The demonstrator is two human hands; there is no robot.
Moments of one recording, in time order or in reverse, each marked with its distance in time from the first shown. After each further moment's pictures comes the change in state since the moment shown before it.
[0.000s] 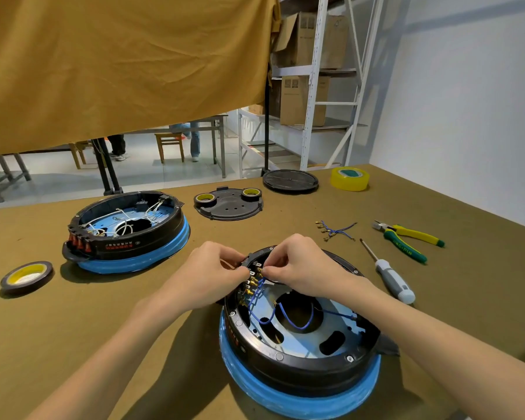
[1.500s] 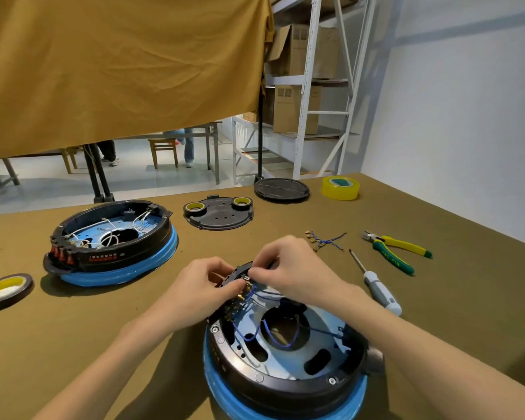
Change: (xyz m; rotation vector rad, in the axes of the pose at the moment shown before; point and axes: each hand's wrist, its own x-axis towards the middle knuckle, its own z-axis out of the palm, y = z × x) left_hand 0.007 -0.010 0.015 -0.042 0.076 0.007; right_hand -0.009 -0.017 -0.021 0.010 0.062 -0.034
